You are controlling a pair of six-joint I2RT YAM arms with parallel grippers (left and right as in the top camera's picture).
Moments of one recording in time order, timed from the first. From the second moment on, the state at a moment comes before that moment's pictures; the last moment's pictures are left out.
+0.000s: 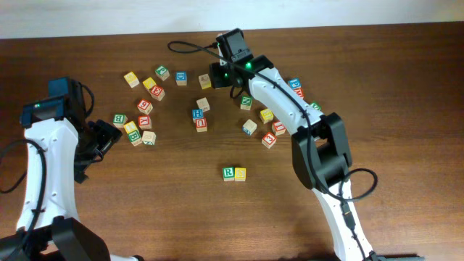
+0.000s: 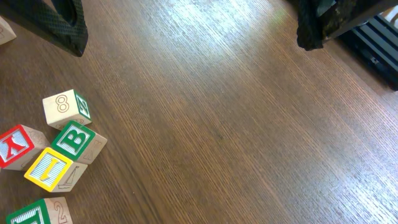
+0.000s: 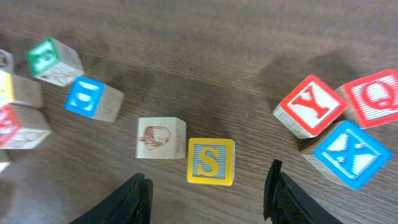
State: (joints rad) left arm 0.25 1.62 1.41 -1.31 -0.12 -0.73; right arm 0.47 2.45 2.13 -0.58 -0.08 0.26
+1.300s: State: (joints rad) left arm 0.25 1.62 1.41 -1.31 -0.12 -0.73; right arm 0.48 2.57 2.13 -0.47 -0.04 0.26
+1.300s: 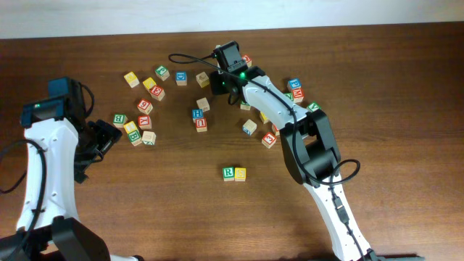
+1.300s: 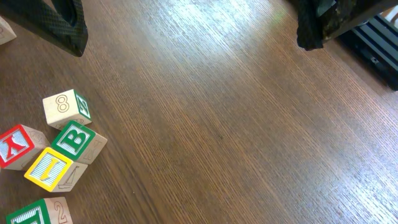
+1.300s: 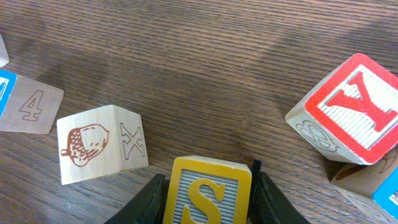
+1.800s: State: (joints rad) left arm 0.25 1.62 1.41 -1.31 -0.12 -0.73; right arm 0.48 2.49 2.14 -0.61 -0.03 0.26
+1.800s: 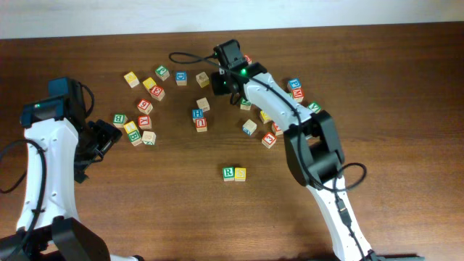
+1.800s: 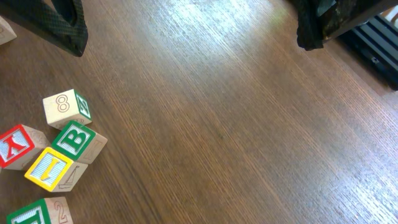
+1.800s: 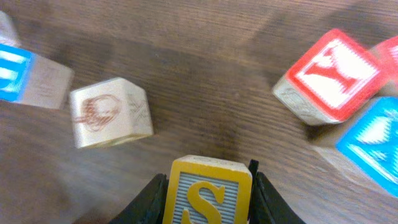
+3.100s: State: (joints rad) left arm 0.25 1.62 1.41 -1.31 -0.12 -0.73; right arm 0.47 1.77 1.30 -1.01 -0.14 0.37
